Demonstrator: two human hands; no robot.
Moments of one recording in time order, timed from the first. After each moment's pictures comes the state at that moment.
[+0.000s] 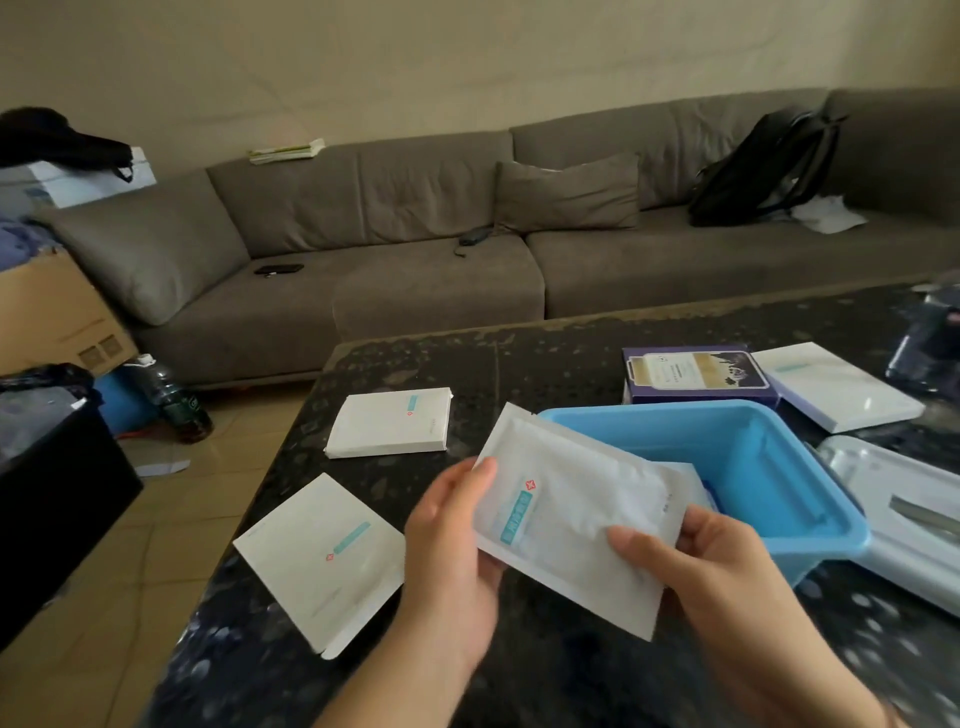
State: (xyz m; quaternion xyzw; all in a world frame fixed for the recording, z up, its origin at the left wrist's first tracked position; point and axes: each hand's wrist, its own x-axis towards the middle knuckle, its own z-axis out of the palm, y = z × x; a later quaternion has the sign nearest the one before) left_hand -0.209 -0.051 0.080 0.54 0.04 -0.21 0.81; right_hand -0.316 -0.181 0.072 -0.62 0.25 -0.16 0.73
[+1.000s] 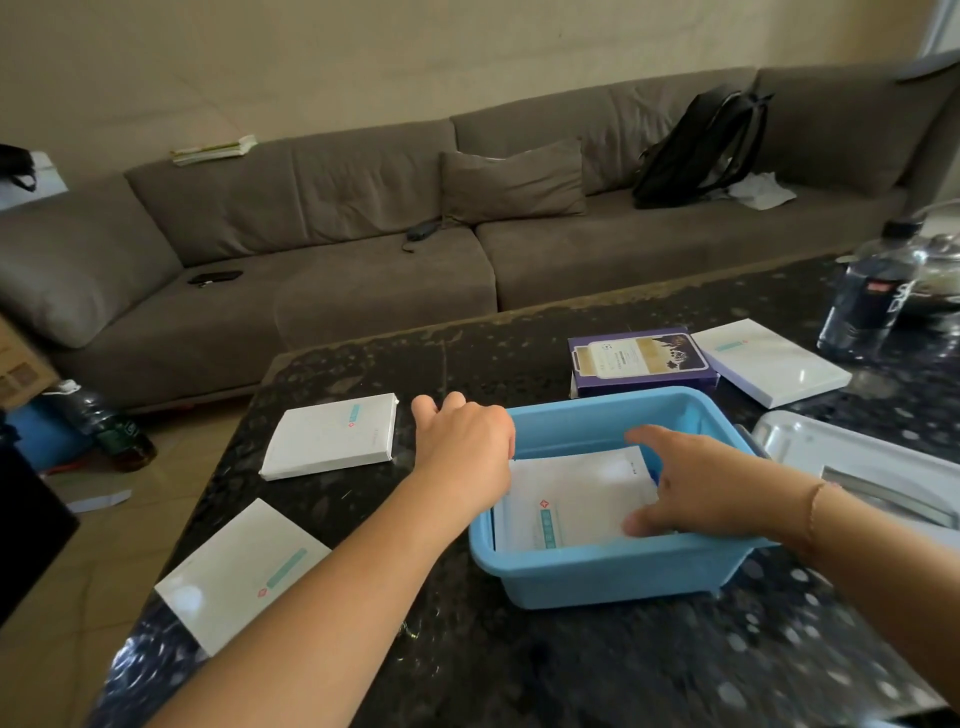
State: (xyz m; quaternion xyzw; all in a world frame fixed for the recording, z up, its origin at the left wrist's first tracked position) left_hand -0.144 -0.141 0.084 0.92 -0.38 0.06 0.00; right_hand -0.285 -0.301 0.082 -0.93 0.24 0.11 0.24
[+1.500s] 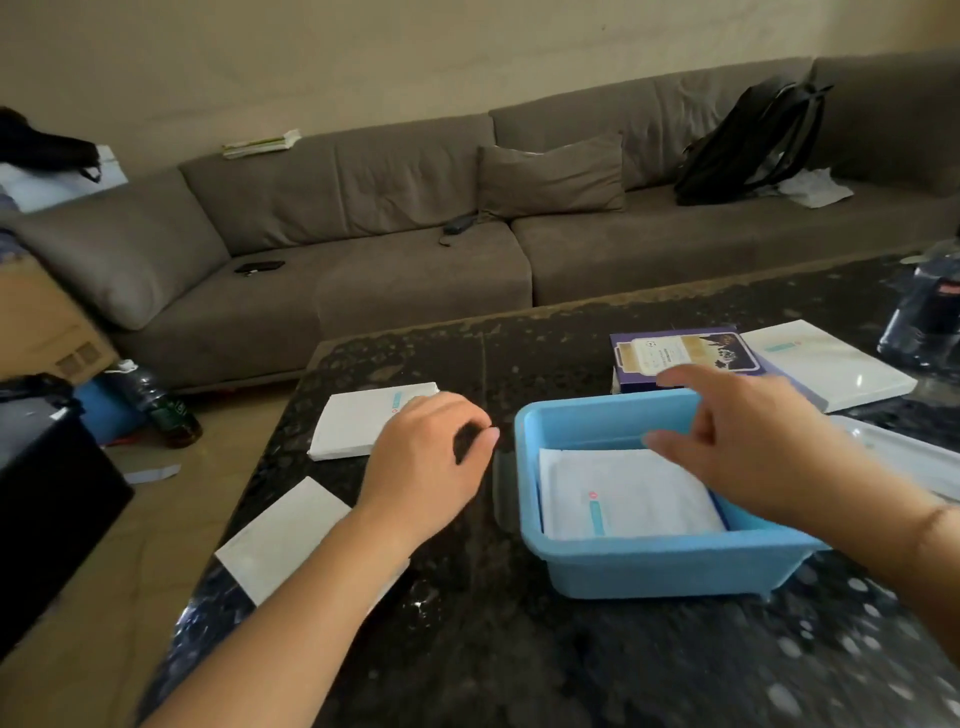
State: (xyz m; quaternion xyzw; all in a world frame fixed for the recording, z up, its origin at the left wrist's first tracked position) left_hand -0.120 -0.056 0.075 0.85 -0.42 0.16 0.26; right_hand -0.286 -0.260 0.124 -0.96 0.22 -0.11 0.15
